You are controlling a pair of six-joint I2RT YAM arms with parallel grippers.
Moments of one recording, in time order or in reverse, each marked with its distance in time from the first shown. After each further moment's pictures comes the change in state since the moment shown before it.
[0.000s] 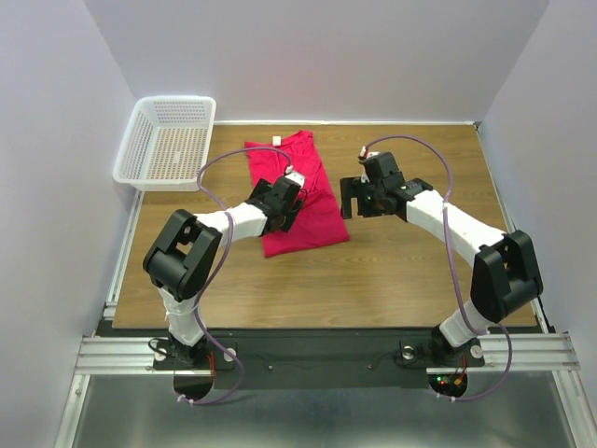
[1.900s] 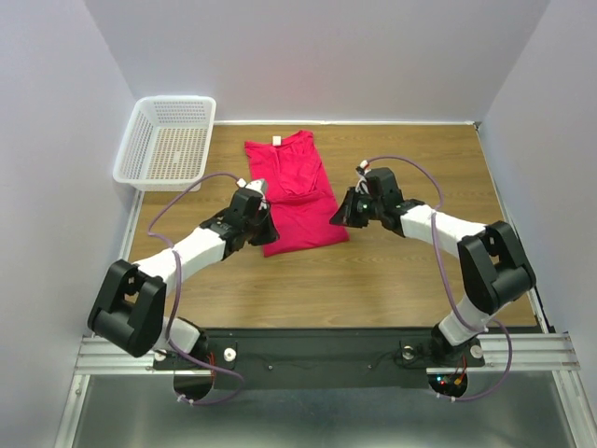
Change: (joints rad) left arm 0.106 -0.439 -0.288 -0.055 0.551 -0.657; right arm -0.025 0.048 -0.229 0.457 -0.440 0.323
